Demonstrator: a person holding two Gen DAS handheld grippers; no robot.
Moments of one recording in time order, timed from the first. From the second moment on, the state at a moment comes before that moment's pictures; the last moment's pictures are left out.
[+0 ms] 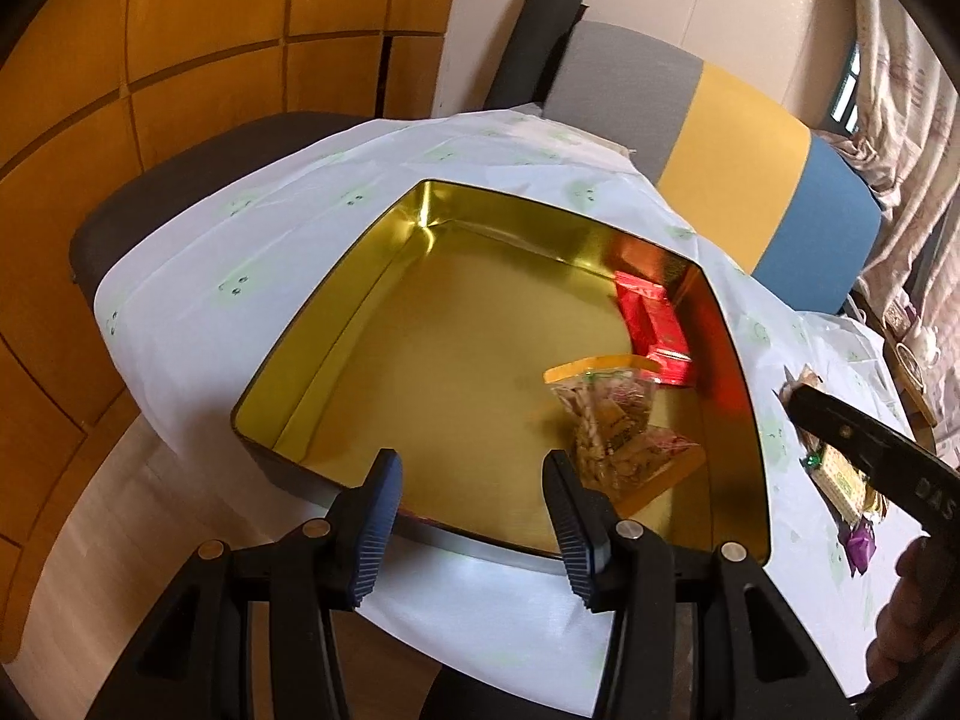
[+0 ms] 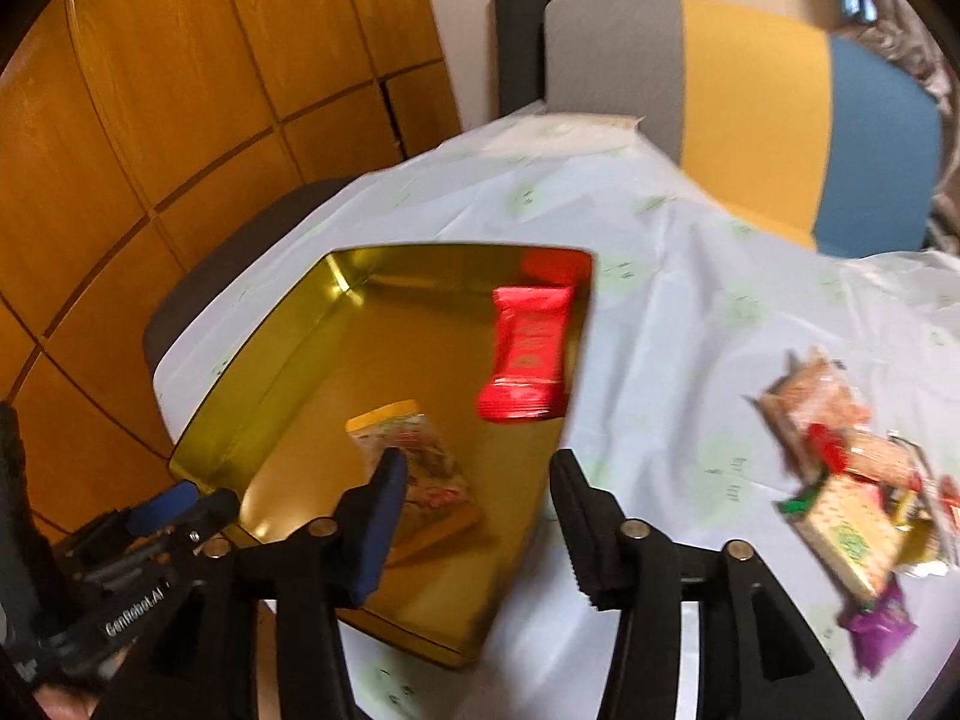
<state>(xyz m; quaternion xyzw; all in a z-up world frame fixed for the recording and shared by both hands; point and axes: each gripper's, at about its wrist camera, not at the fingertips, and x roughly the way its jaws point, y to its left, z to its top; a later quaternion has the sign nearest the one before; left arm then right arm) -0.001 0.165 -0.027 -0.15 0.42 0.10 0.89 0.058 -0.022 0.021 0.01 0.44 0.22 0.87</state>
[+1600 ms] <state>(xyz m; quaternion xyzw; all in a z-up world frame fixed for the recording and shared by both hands) 0.153 -0.162 -0.015 0.22 0.45 -0.33 0.80 -0.030 -0.234 -0.069 0.05 0.49 0.07 0.87</state>
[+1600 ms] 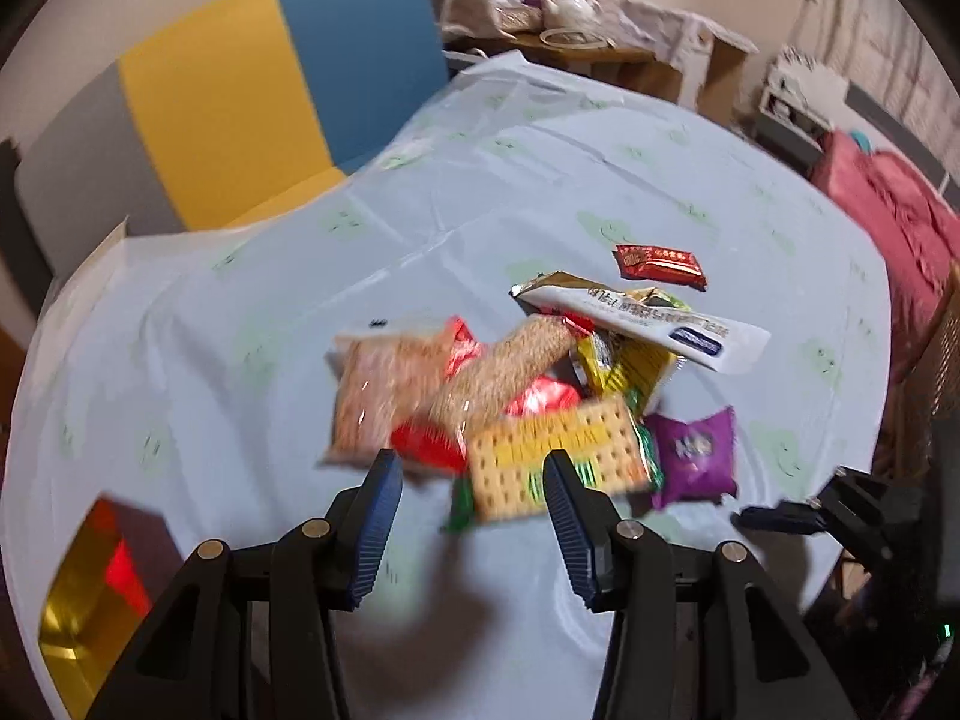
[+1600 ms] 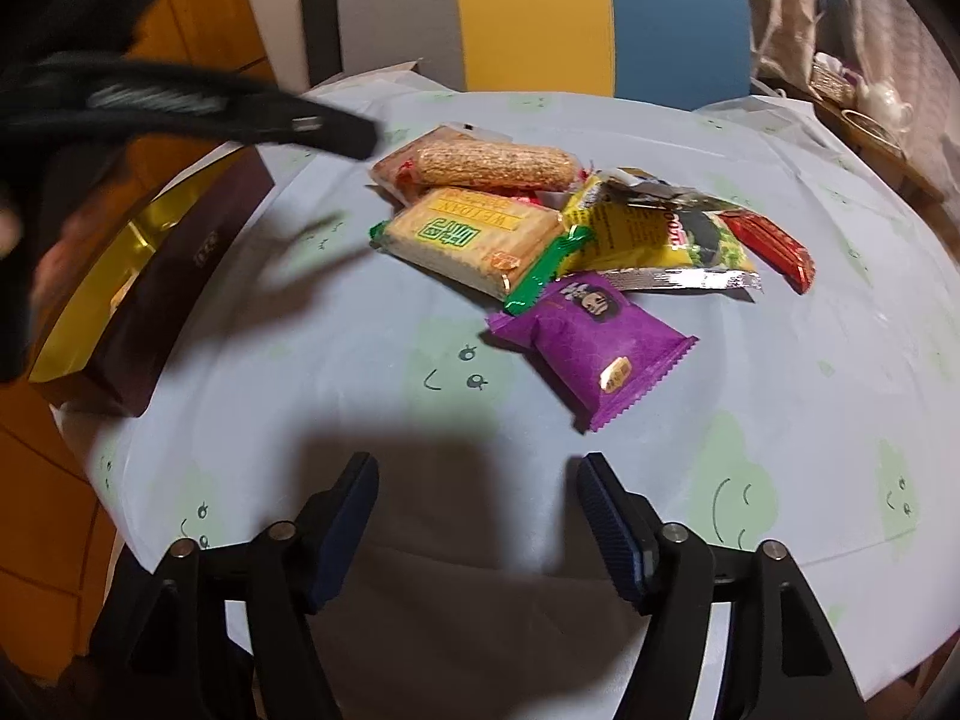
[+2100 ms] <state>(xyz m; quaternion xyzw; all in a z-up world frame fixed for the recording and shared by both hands) 0.198 -0.216 -0.064 0.28 0.48 -0.35 0.75 -0.035 -0.226 -0.073 0.03 0.48 0.09 0.87</state>
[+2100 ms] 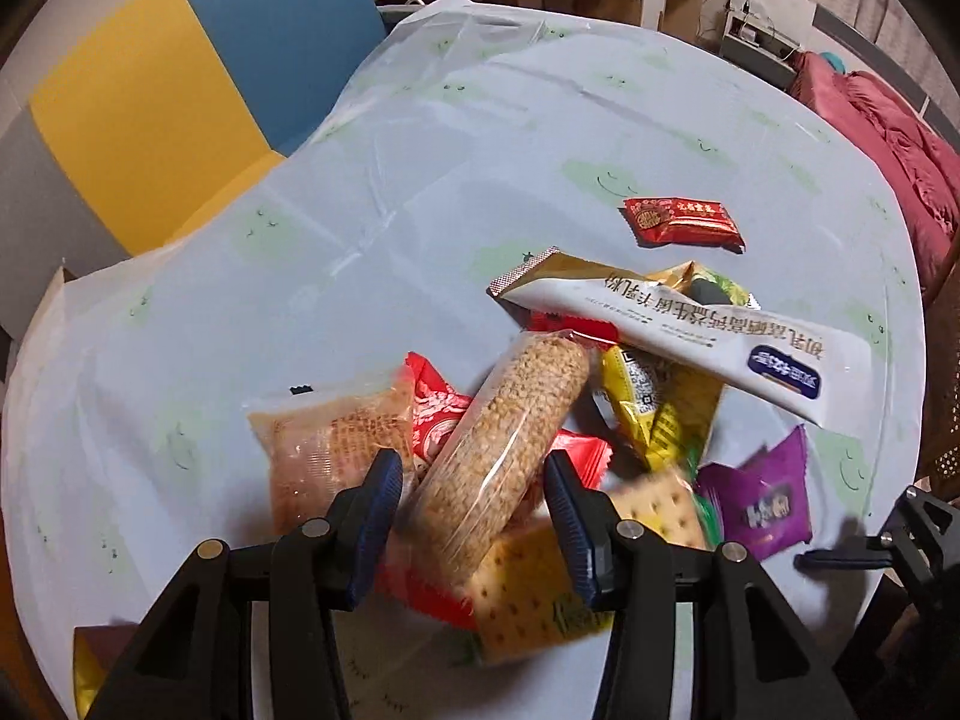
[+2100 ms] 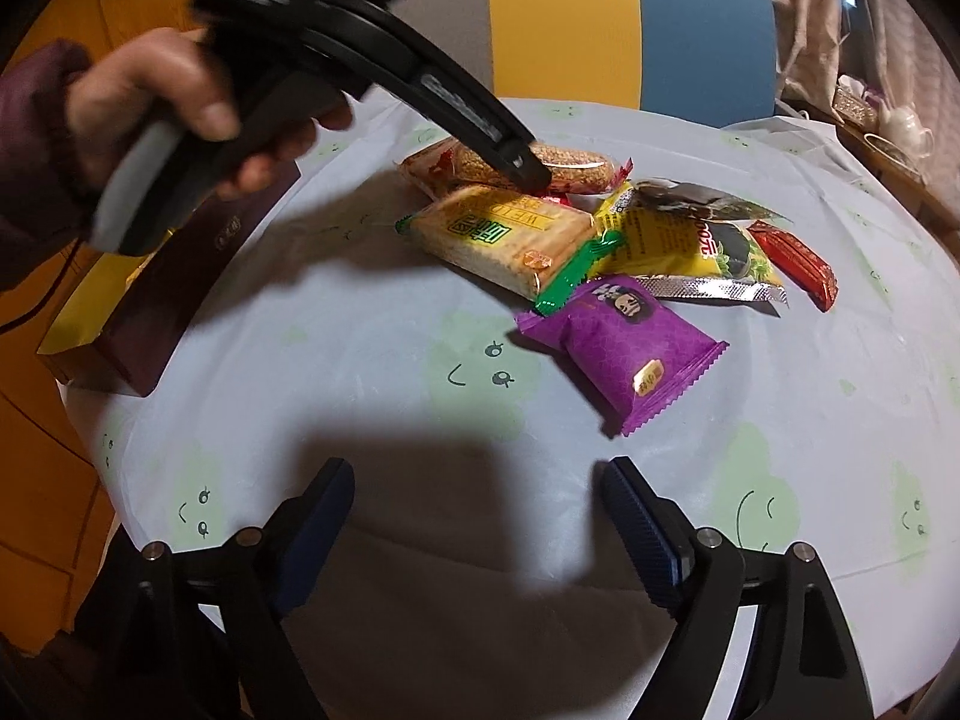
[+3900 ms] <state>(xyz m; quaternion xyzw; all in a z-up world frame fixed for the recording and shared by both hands) 0.031 -0.079 -0.083 0.07 0.45 -0.19 0.87 0.107 -0.302 -0.003 0.06 0.50 0.04 0.86</state>
